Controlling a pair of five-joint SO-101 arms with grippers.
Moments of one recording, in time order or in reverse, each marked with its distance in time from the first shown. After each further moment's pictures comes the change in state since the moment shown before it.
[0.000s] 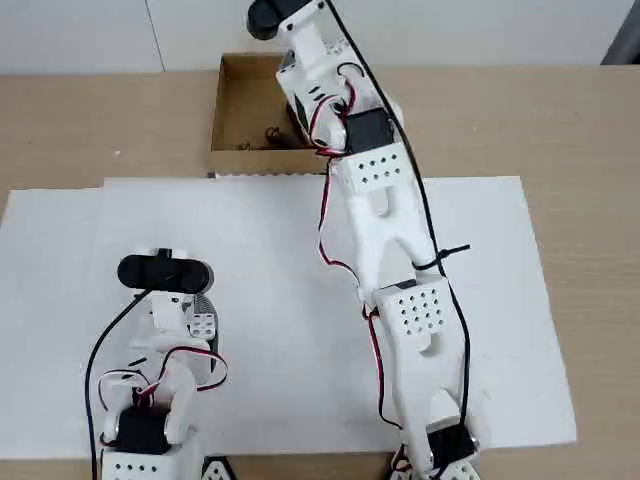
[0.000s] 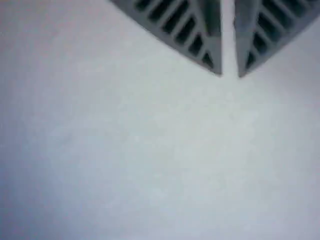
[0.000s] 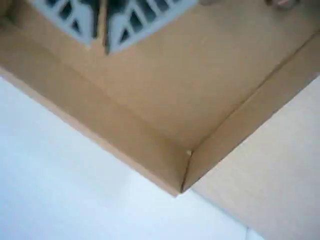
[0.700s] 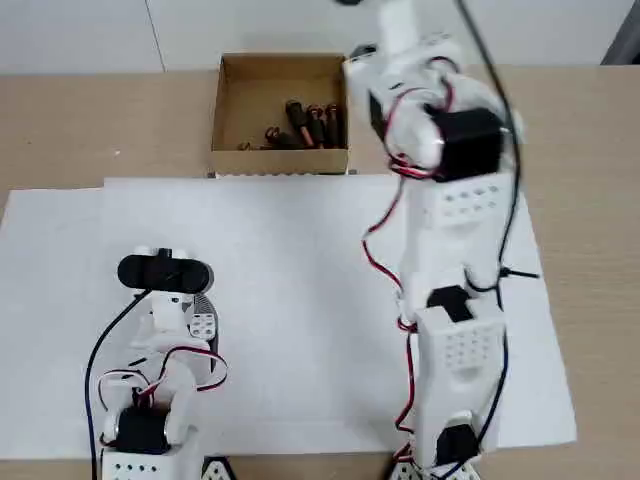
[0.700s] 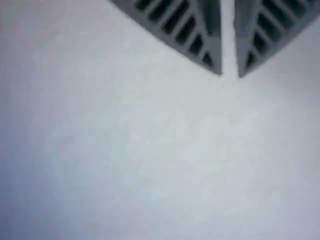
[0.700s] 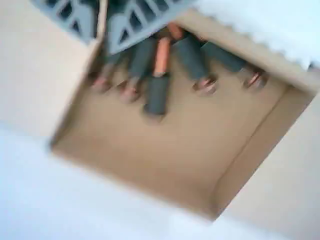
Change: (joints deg) left arm 0.0 0.0 0.0 0.0 0.0; right arm 7.2 -26.5 -1.8 30.2 -6.9
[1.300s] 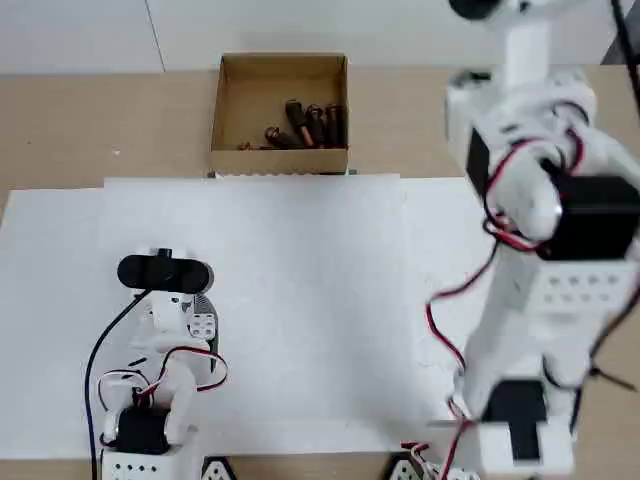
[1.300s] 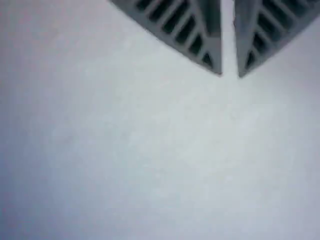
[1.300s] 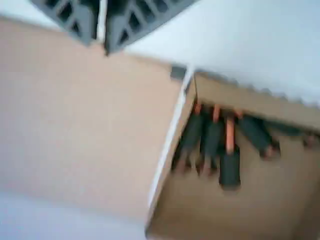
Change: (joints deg) left arm 0.0 0.0 0.0 0.0 0.0; right arm 11.3 -39.6 44.3 0.2 -0.4
